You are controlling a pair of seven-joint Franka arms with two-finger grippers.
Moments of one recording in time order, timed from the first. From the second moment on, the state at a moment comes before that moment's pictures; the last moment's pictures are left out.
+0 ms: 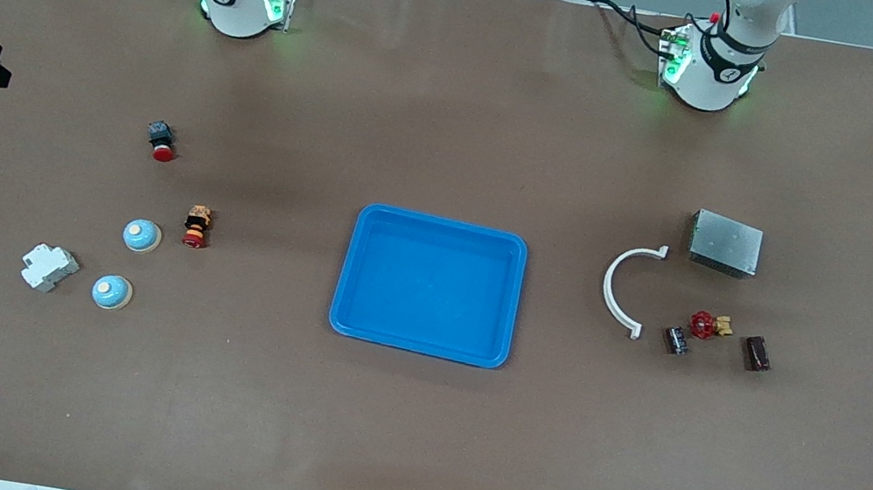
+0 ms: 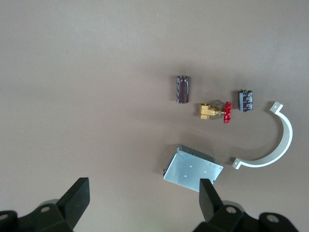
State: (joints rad) left arm 0.56 0.26 -0.37 -1.51 0.11 1.60 0.02; right arm -0.01 0.01 -0.10 -1.53 0.05 1.48 -0.16
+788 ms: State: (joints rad) left arm 0.47 0.24 -0.37 -1.39 0.06 1.56 0.01; right arm -0.01 0.01 -0.10 -1.54 0.05 1.49 -0.16
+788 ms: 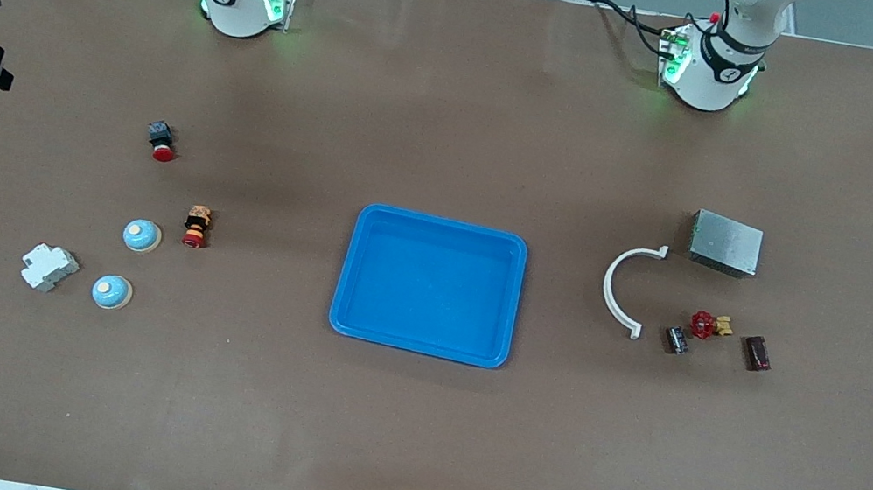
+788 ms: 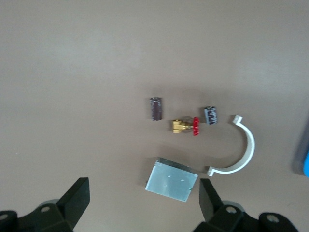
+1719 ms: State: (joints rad) left arm -0.03 0.15 0.11 -1.39 -0.07 1.51 0.01; right arm -0.01 0.01 -0.10 -1.56 0.05 1.50 -0.16
